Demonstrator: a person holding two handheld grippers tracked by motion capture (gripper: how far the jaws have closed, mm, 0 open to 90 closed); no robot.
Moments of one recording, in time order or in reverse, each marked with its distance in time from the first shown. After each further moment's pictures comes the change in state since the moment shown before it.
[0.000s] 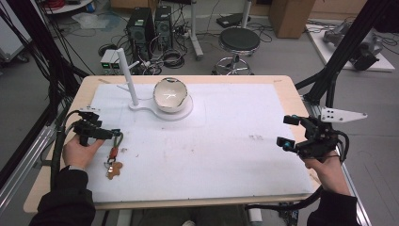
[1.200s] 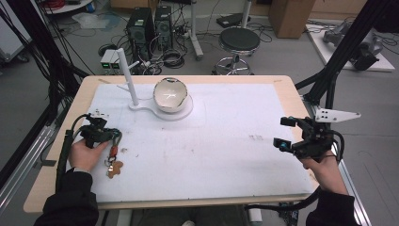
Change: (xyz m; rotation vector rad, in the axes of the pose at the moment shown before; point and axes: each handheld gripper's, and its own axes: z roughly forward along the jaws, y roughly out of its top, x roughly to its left) left arm -0.022 -0.006 0.007 0.039 0.057 0.066; right arm -0.003 -0.004 0.007 0.036 -0.003 0.010
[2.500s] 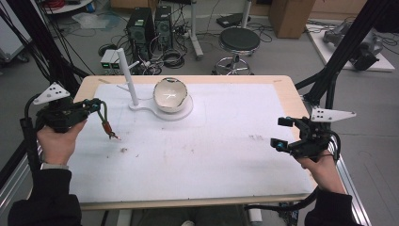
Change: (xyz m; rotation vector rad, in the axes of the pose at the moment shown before) left arm -0.017 0.055 -0.138 -0.452 -0.040 0.048; right arm 0.001 0.000 0.007 0.022 -0.005 -0.002
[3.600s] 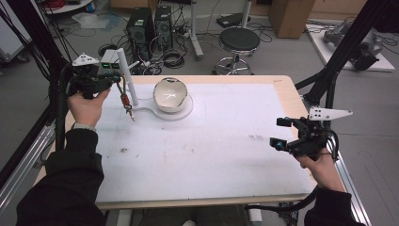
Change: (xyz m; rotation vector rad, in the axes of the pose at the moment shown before) left arm 0.019 0.048 0.094 0.029 0.066 -0.048; right arm -0.007 -0.002 0.003 0.019 0.020 0.025
